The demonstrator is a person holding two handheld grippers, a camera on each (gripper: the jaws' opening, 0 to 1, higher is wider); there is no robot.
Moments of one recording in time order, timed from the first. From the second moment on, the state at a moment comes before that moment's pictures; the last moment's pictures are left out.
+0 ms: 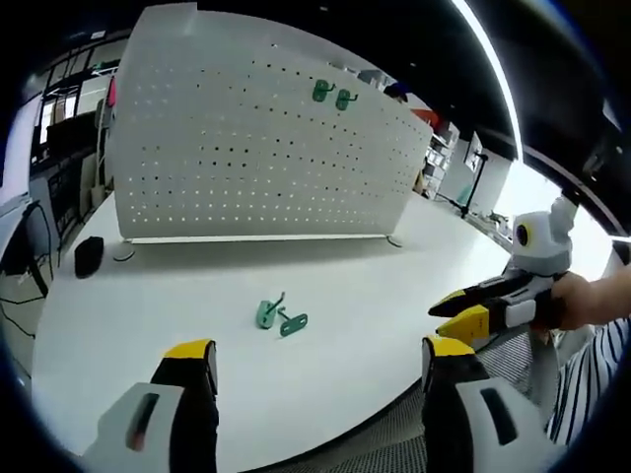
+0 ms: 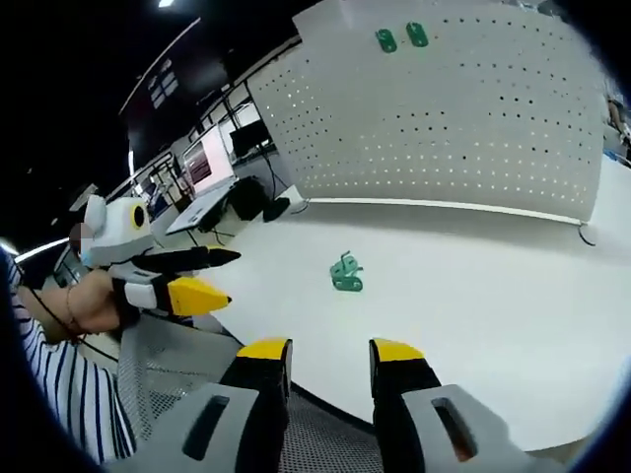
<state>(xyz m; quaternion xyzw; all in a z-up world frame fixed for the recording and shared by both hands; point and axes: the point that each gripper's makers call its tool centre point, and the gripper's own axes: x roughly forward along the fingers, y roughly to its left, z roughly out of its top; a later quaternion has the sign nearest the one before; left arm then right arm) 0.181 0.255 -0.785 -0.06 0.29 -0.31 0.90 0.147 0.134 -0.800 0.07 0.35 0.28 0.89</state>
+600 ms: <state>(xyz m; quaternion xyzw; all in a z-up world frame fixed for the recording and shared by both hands) 0.185 0.259 -0.785 -0.08 0.28 -0.30 0.91 0.200 0.176 -0.817 0.05 0.37 0.31 0.87</state>
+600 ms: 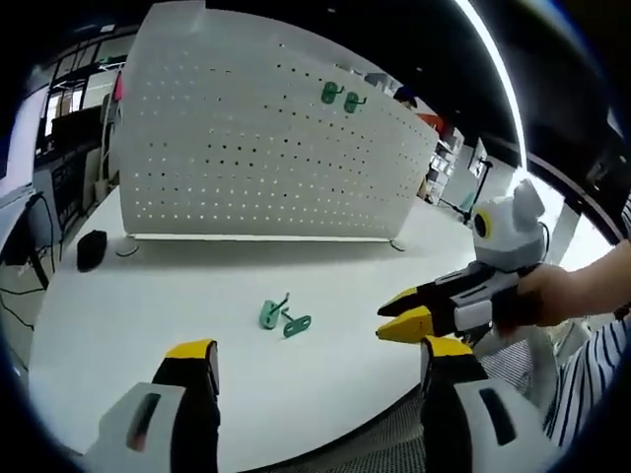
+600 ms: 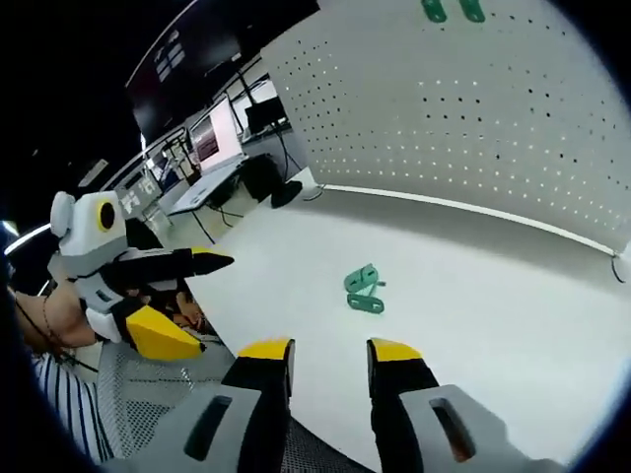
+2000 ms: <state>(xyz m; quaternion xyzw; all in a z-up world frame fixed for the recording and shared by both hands) 0.192 0.266 -0.788 -0.08 0.29 -0.28 0.91 0.305 0.216 -0.890 0.15 0.49 0.19 0.84</state>
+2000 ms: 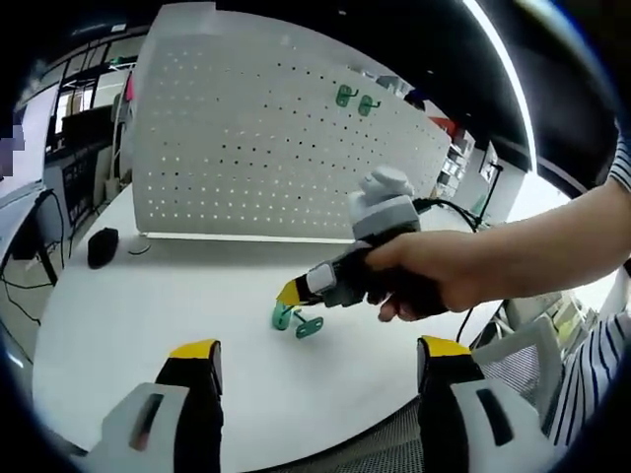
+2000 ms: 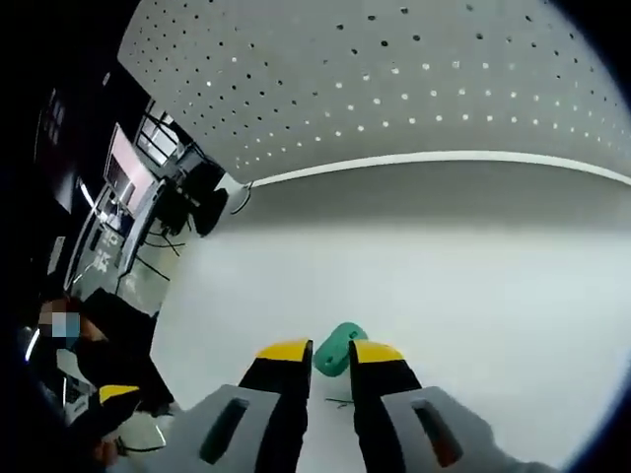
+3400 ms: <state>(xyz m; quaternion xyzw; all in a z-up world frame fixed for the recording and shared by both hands) 0.195 0.274 -0.785 -0.17 0.29 -0.26 0.91 0.310 0.209 -0.813 0.17 0.36 0.23 0.89</state>
